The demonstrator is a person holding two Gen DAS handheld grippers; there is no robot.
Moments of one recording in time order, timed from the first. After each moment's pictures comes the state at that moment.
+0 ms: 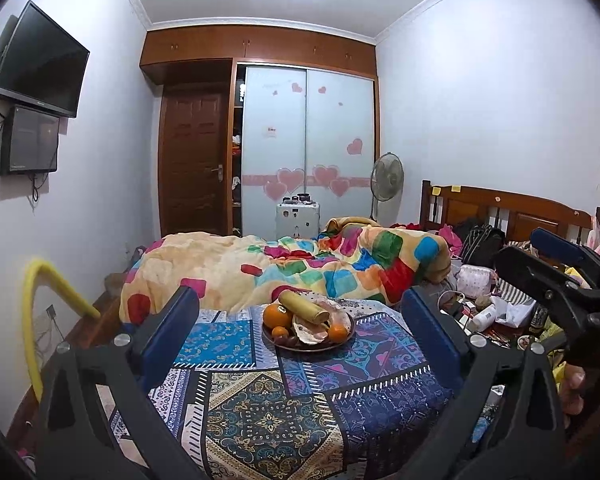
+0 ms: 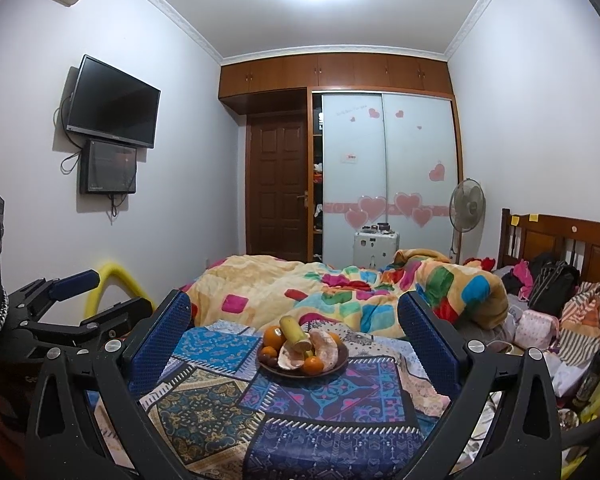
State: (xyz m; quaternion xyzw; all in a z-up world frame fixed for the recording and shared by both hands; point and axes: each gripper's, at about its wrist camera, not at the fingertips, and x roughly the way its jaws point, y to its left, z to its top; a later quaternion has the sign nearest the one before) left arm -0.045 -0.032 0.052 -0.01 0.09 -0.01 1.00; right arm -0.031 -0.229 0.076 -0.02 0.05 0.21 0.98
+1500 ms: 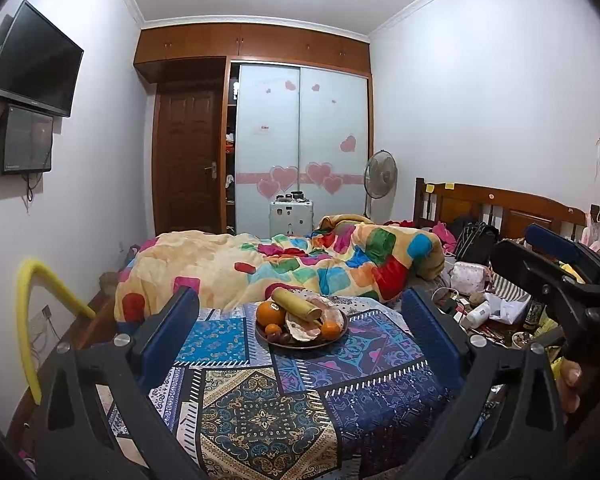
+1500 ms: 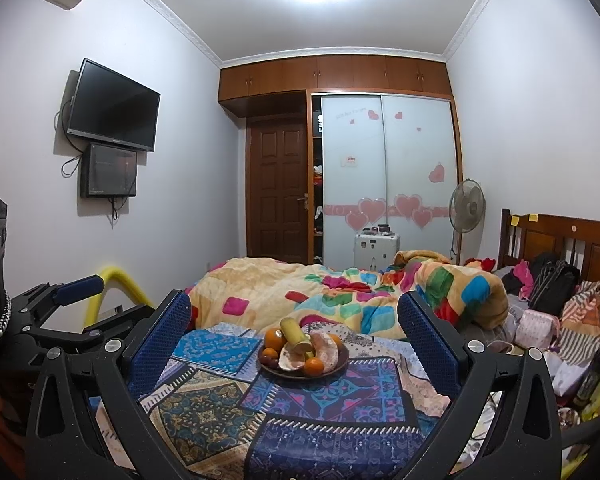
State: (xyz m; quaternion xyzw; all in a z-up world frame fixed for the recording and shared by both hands) left arm -0.047 -0.034 0.054 -0.01 0.10 -0.02 0.99; right arm -0.034 -0.232 0.081 -0.01 0.05 0.22 0.97
